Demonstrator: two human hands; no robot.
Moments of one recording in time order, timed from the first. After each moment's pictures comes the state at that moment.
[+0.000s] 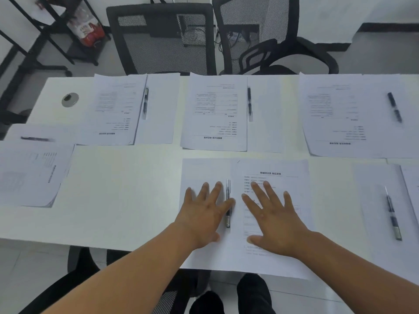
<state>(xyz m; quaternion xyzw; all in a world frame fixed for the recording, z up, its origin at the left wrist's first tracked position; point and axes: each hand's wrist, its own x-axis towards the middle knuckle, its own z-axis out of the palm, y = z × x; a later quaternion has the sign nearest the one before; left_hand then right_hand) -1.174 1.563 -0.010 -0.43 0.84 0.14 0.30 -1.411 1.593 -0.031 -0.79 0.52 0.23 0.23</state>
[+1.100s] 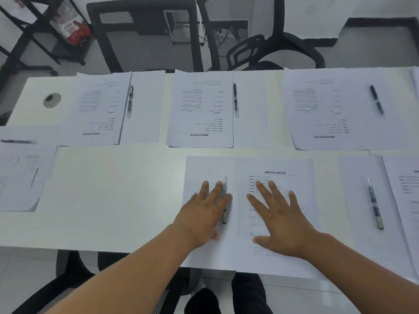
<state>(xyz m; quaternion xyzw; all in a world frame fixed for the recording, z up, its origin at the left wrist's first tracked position) -1.196 1.570 -0.028 -0.43 0.84 0.22 0.23 -1.453 1.611 -0.025 -0.77 0.54 0.23 0.25</state>
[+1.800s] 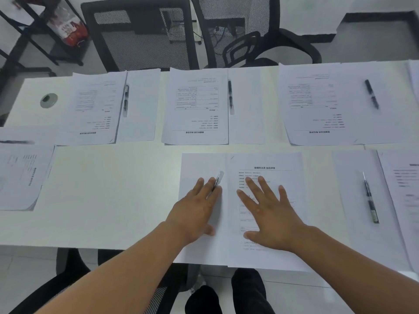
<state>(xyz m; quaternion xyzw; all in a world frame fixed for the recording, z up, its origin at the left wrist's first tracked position) -1.194 1.572 -0.023 -0.46 0.83 0.23 0.21 -1.444 1.608 -0.031 -0.78 0.54 0.21 0.24</state>
